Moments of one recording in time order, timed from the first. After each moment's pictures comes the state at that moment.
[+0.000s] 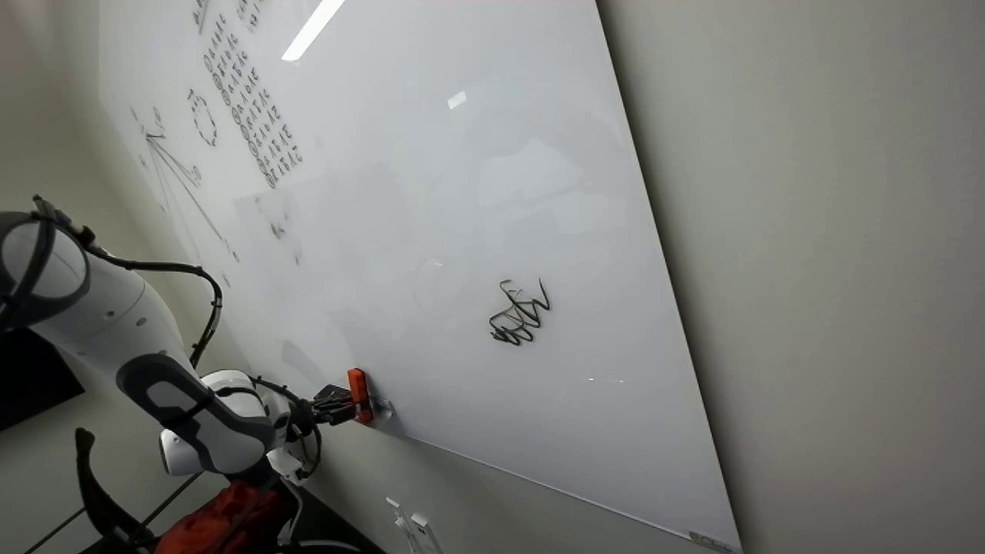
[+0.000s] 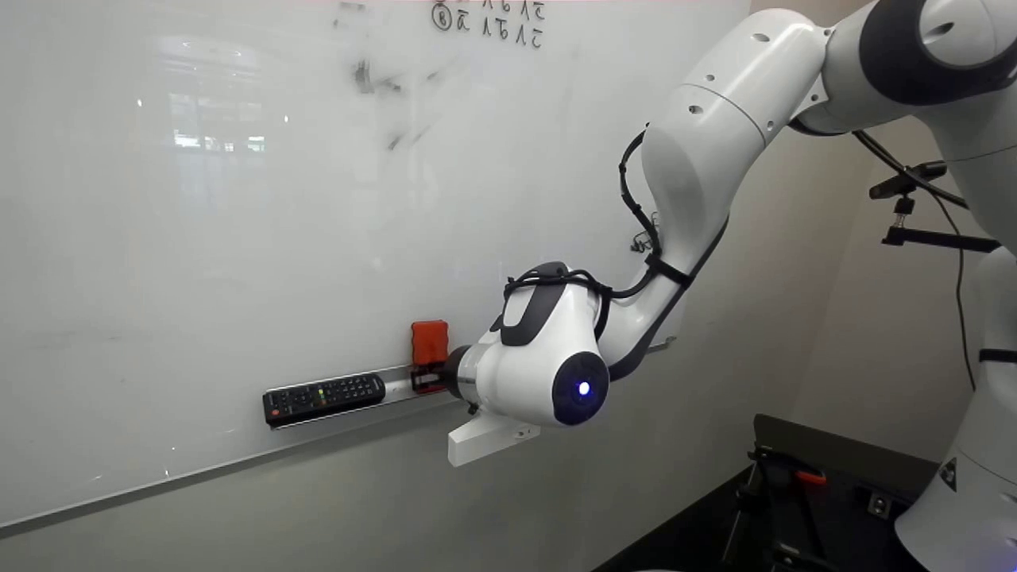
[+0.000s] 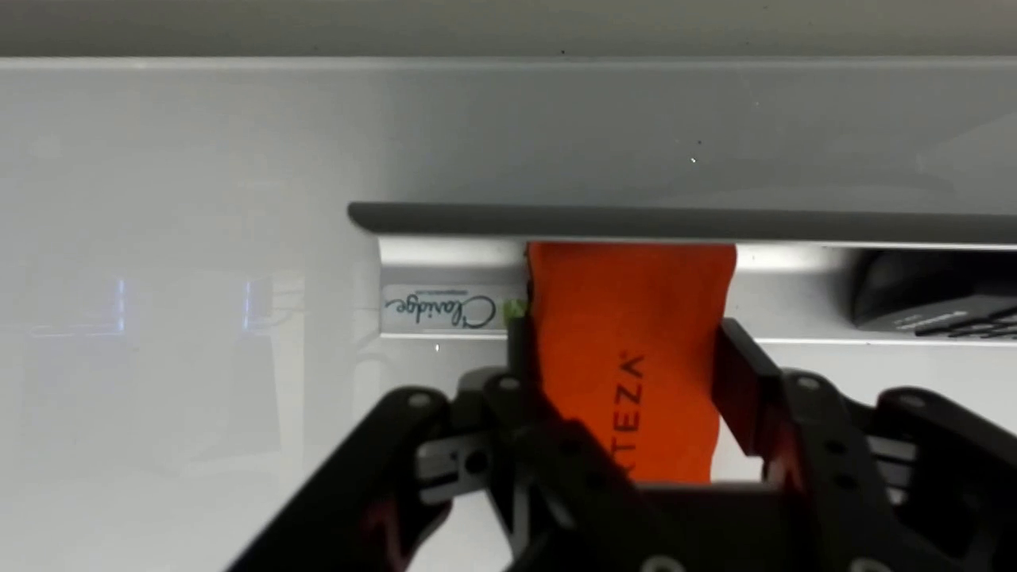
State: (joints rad) arm 0.08 0.66 0.21 -1.93 -2.07 2.23 2.54
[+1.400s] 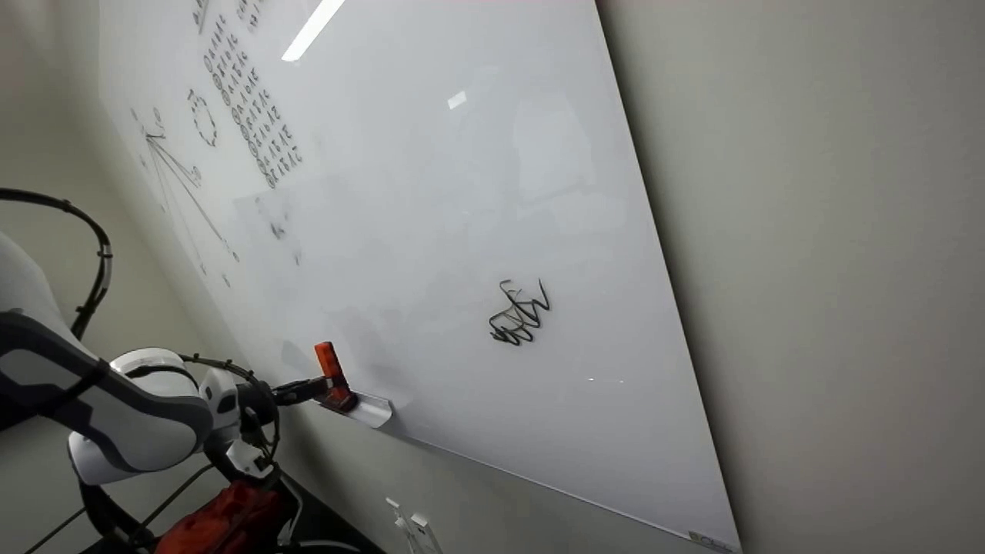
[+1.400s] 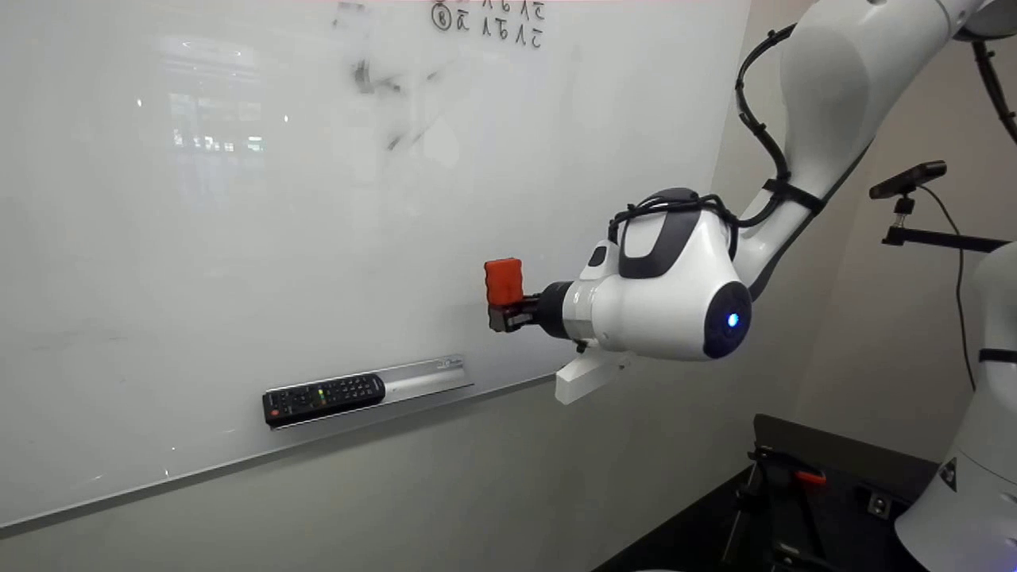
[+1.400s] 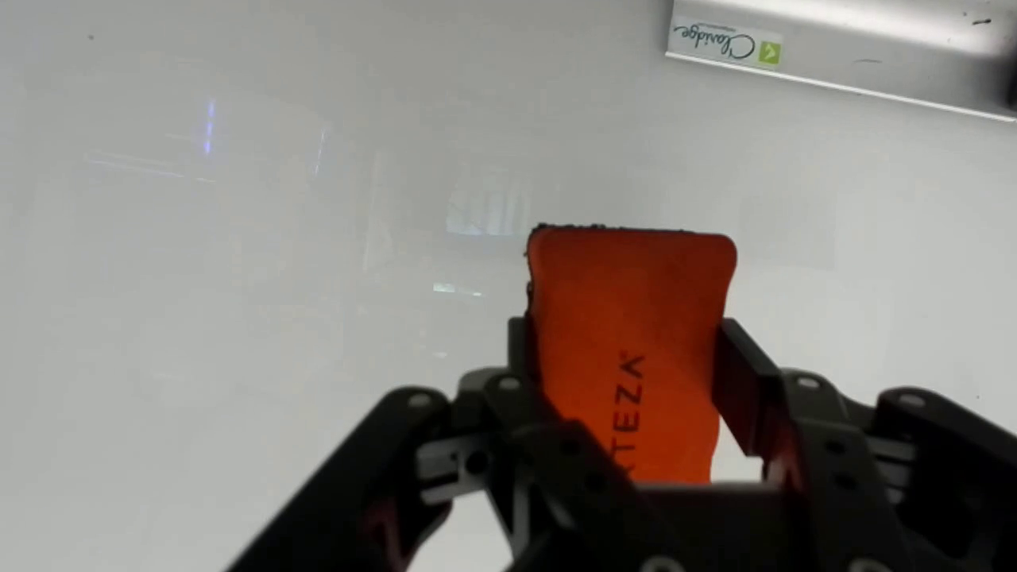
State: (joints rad) arm 0.08 0.18 0.18 -2.40 -2.10 2.22 2.46
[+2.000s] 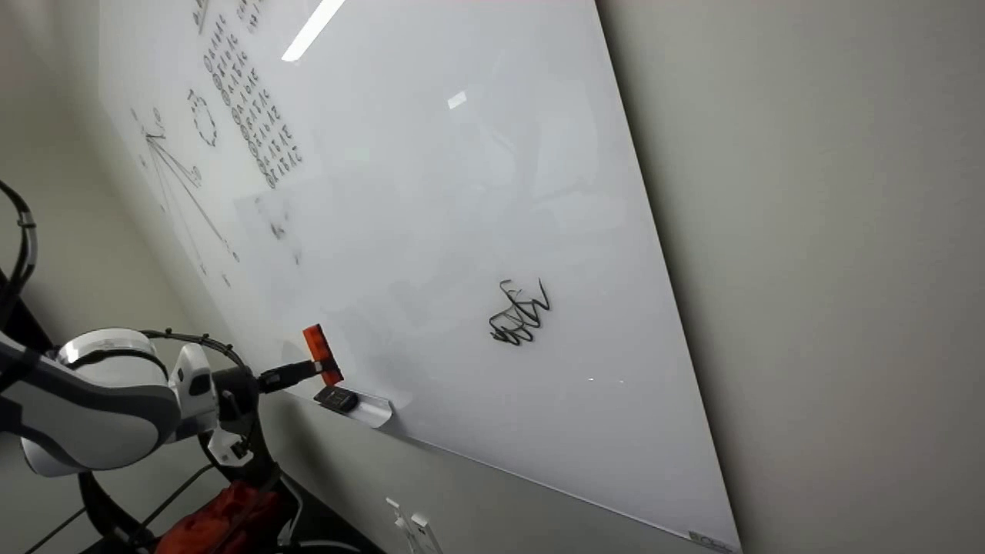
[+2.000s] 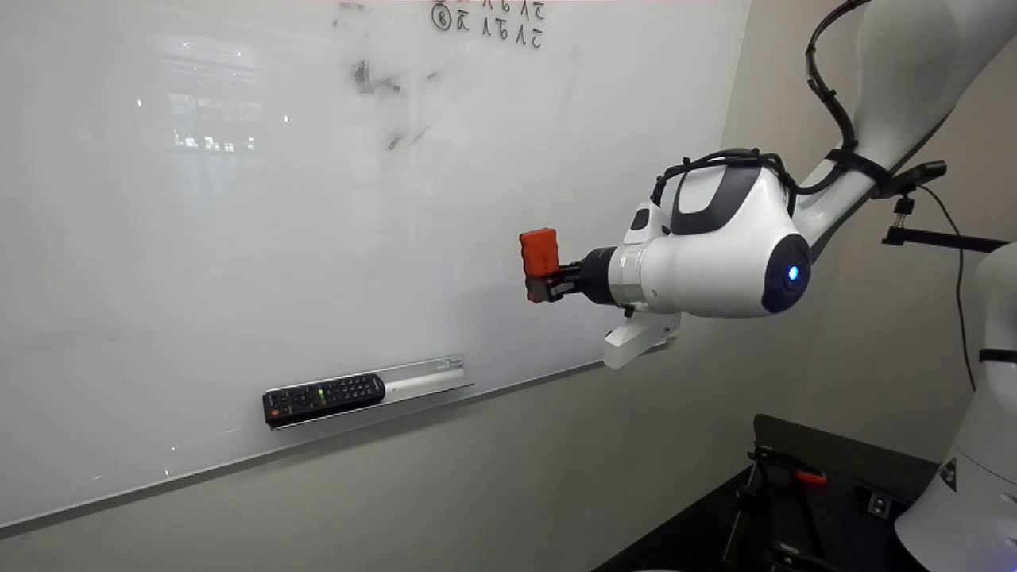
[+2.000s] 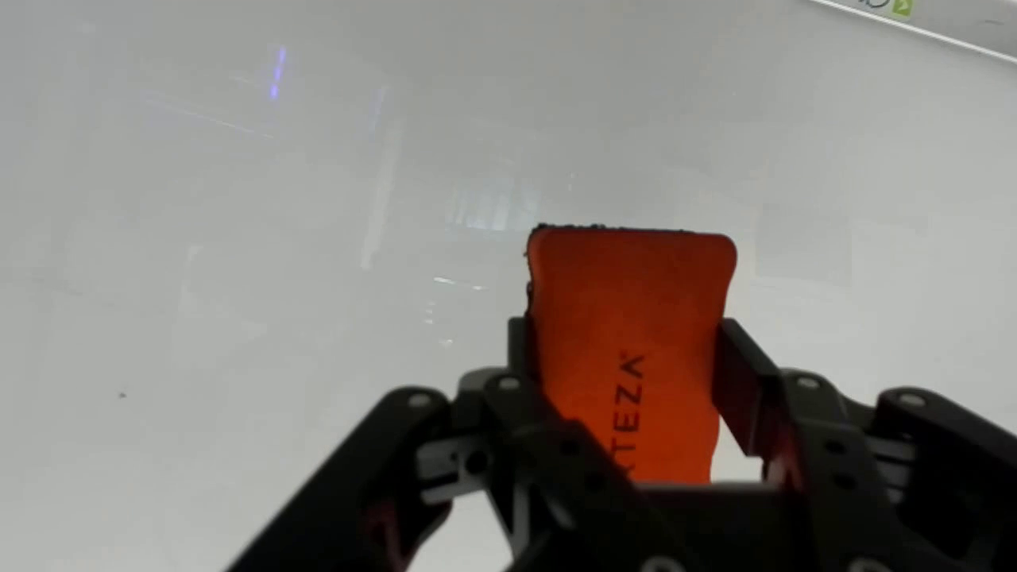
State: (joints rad) arm 0.07 -0.05 0.14 -2.55 -2.06 2.28 2.32
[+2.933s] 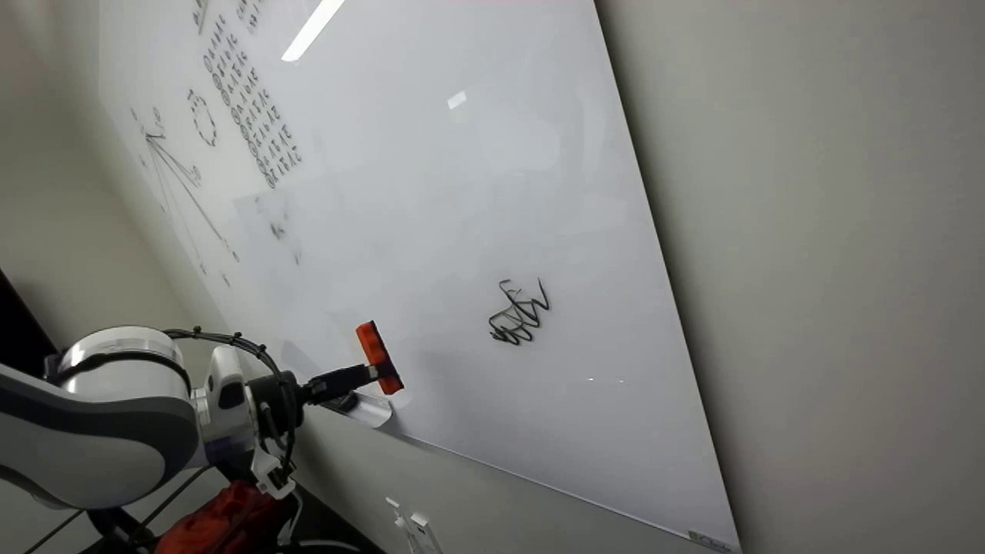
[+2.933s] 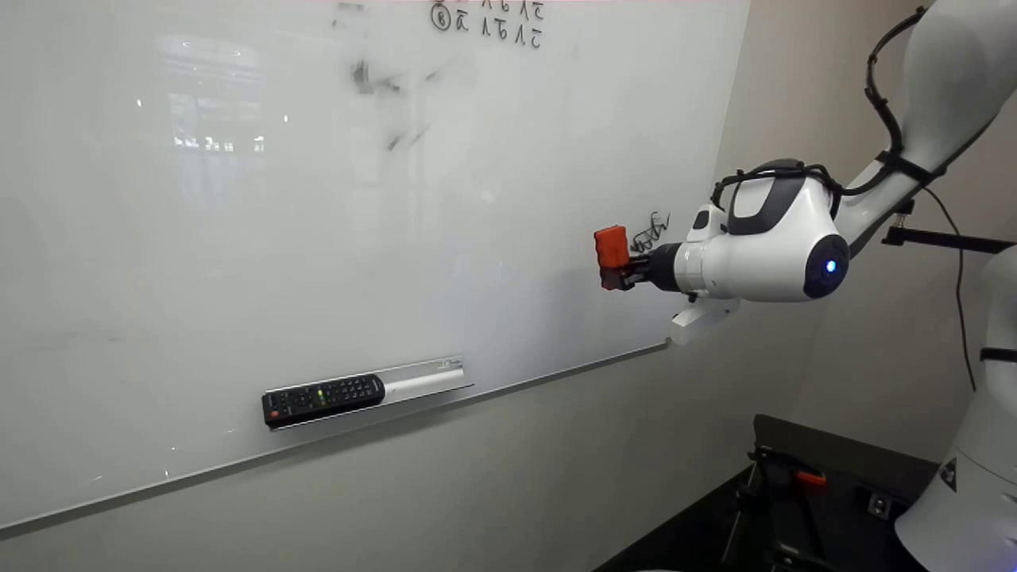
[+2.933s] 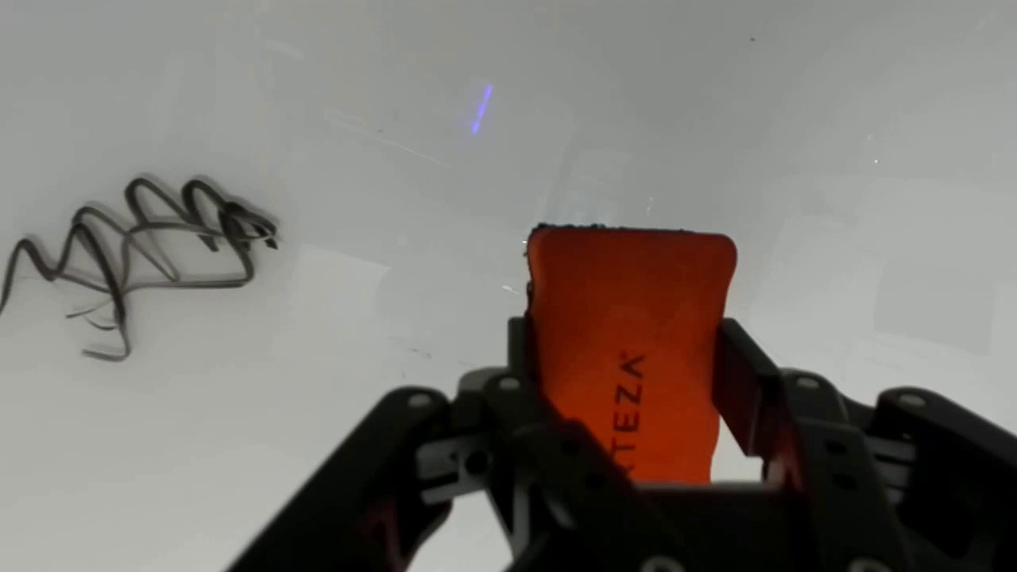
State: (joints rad) arm -0.01 -0.25 -0.14 -2.78 -2.33 2.32 2.32
